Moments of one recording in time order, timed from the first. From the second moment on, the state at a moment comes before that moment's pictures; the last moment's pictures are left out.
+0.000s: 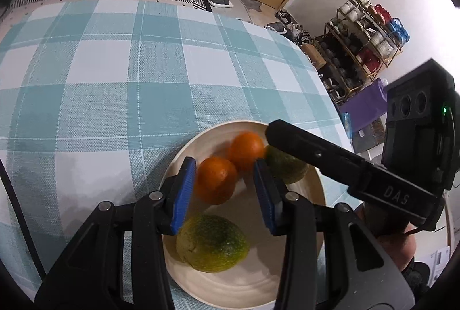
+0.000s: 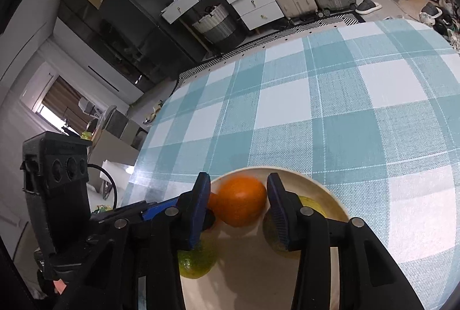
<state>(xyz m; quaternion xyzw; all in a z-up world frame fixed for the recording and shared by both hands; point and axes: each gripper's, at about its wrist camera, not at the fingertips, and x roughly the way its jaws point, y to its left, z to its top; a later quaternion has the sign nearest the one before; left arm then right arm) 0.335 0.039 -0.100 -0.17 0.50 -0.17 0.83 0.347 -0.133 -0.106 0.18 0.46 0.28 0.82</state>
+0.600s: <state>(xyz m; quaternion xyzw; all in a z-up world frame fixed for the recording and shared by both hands) 0.281 0.043 -0.056 -0.14 0.47 -0.13 0.86 0.292 -0.158 -0.060 0.18 0.40 0.28 0.85</state>
